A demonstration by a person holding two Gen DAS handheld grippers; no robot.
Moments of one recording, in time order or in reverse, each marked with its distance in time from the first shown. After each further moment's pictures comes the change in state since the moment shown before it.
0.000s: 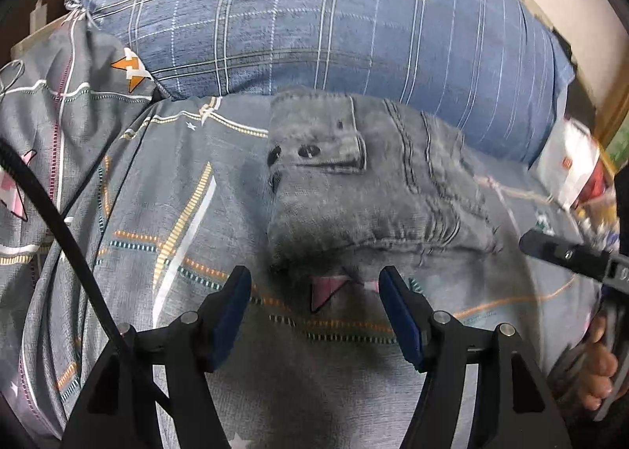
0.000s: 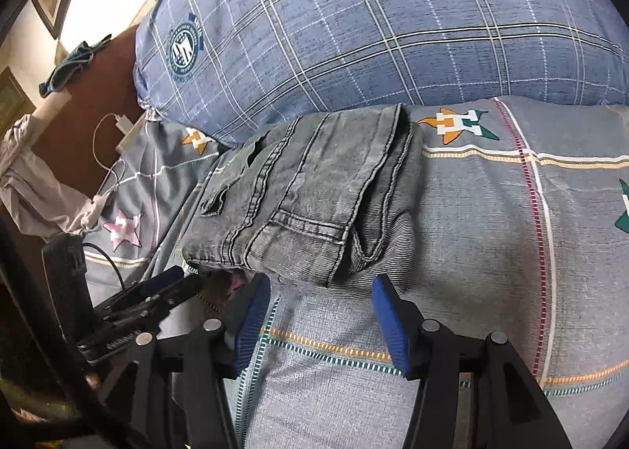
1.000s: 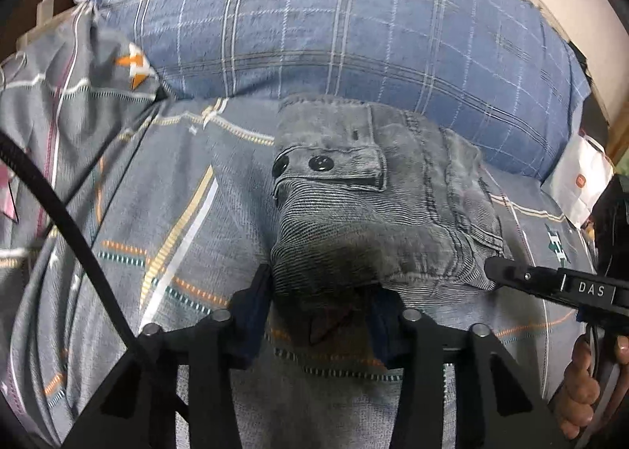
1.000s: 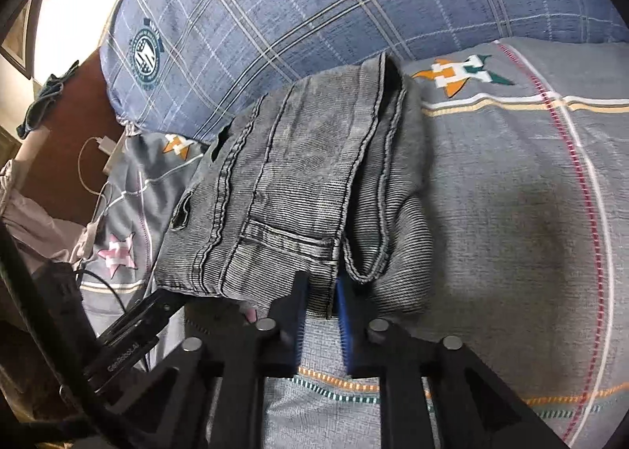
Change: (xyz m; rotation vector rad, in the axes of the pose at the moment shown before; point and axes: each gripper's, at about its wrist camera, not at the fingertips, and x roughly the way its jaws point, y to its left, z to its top) left arm 0.014 0.001 0.013 -0.046 -0.037 0.022; right arm 0.046 -0.021 0.014 0.153 0.063 0.045
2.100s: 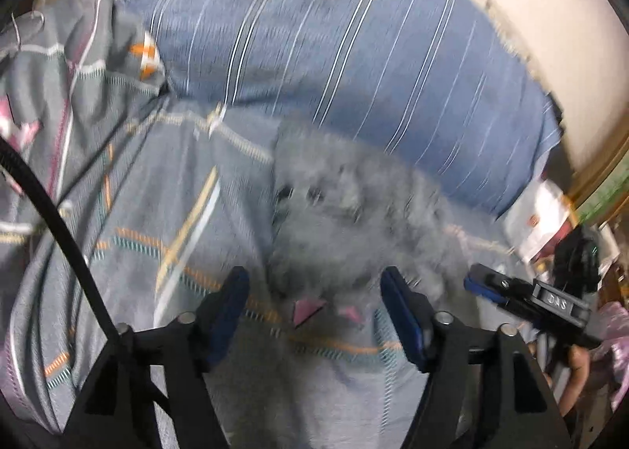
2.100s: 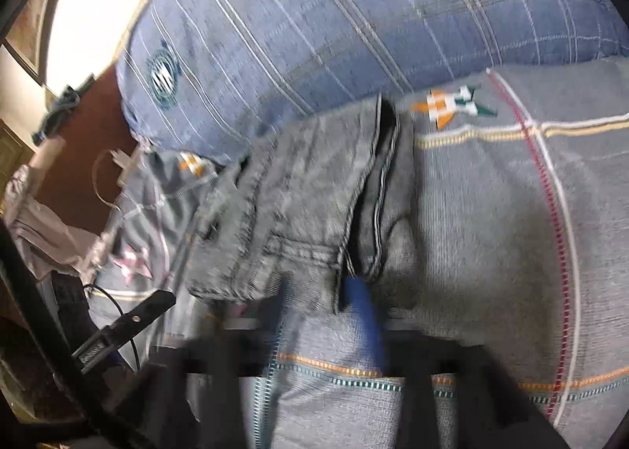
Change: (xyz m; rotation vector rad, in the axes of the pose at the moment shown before) left arm -0.053 0.030 0.006 -0.144 -0.042 -0.179; right arm -0.049 0.002 0.001 0.002 -0.086 0.030
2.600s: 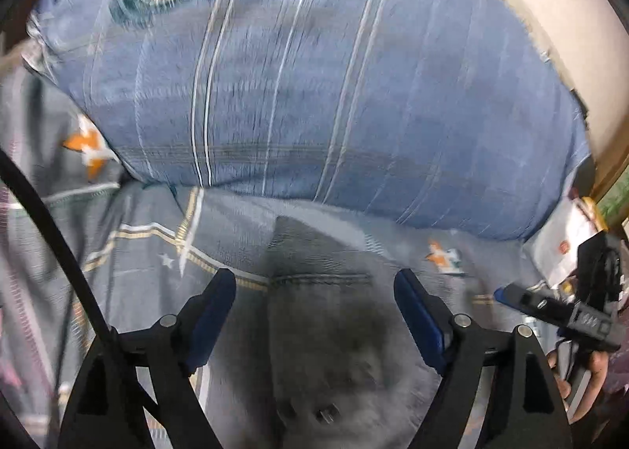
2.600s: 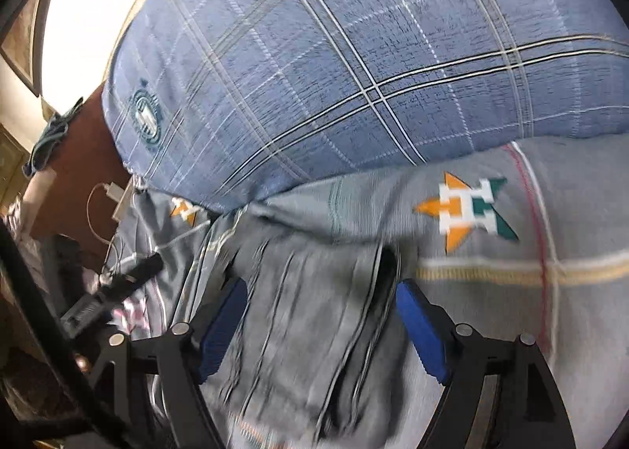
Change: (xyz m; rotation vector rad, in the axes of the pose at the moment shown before) left arm 0.101 -0.004 0.130 0.086 0.052 0.080; right arm 0.044 -0.014 0.120 -0.007 0.018 0.012
